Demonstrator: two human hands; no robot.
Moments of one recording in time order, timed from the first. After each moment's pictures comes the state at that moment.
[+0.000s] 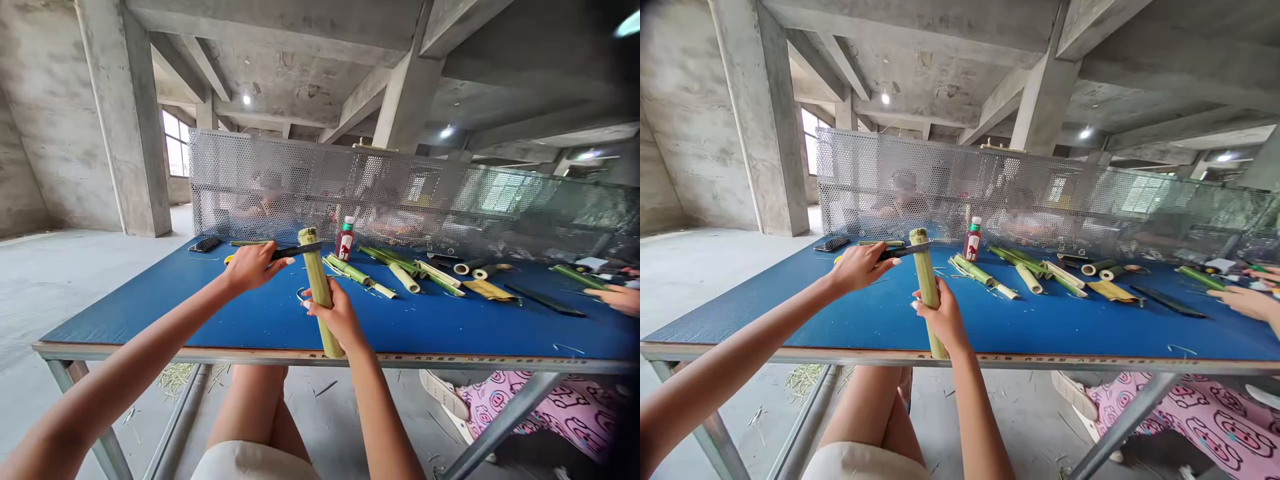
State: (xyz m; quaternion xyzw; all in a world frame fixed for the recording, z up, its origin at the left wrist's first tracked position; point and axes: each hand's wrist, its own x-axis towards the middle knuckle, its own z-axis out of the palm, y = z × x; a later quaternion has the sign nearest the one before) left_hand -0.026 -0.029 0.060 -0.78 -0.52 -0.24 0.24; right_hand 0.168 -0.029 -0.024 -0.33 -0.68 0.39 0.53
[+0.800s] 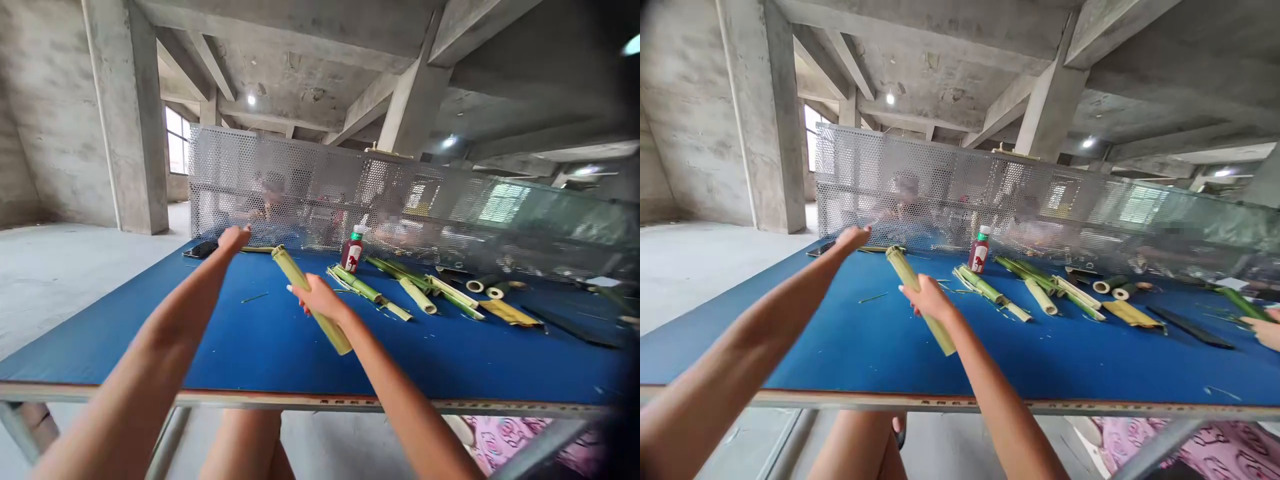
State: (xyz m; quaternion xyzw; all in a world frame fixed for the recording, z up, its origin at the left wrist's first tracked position) left_hand -0.095 0.135 0.075 -0.53 -0.80 -0.28 0.07; right_hand 0.132 0.083 0.006 -0.43 -0.76 0.34 0.35
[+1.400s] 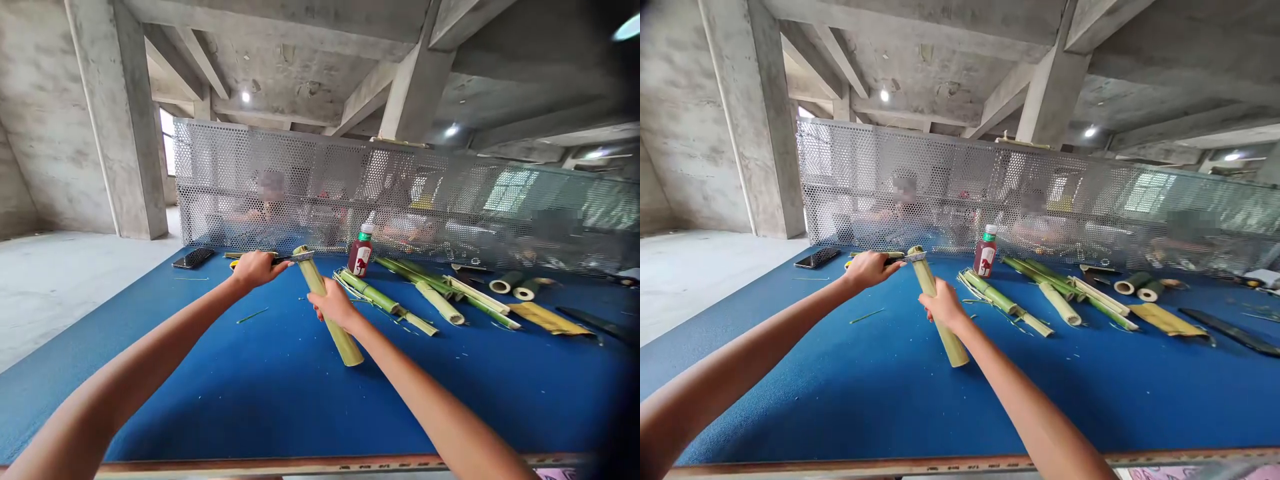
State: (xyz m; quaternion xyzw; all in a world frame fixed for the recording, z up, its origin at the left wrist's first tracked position) left_hand -0.058 0.138 0.035 -0.74 -0.62 -0.21 0.18; right_hand 0.136 0.132 -0.015 -0.44 -0.72 0.35 0.41
